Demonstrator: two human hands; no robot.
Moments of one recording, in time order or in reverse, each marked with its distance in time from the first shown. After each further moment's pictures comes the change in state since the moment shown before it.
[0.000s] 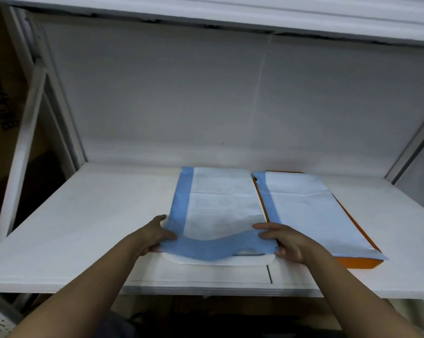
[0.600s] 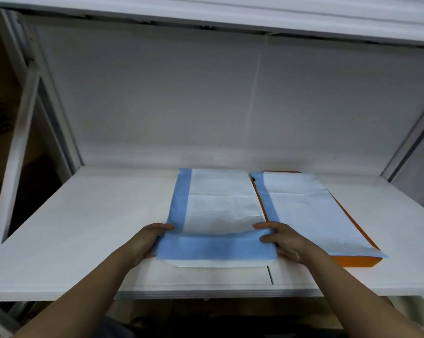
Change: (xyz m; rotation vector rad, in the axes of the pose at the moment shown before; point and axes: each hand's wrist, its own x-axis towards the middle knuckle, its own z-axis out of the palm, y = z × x) left_hand 0.008 -0.020 -0.009 -0.176 -0.008 0.076; right_hand 0.003 0.005 -0.001 -0.136 0.029 -0.109
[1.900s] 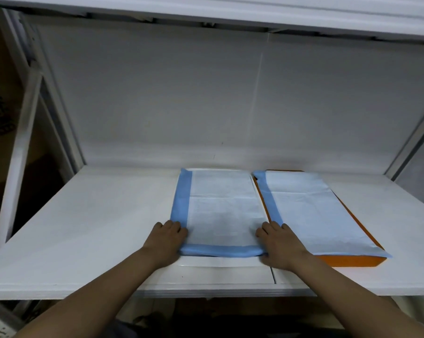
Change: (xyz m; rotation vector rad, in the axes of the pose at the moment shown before) left_hand 0.012 -0.010 0.025 1.646 0.181 0.778; right_hand 0.007 0.022 0.011 -1.737 0.251 -0.659
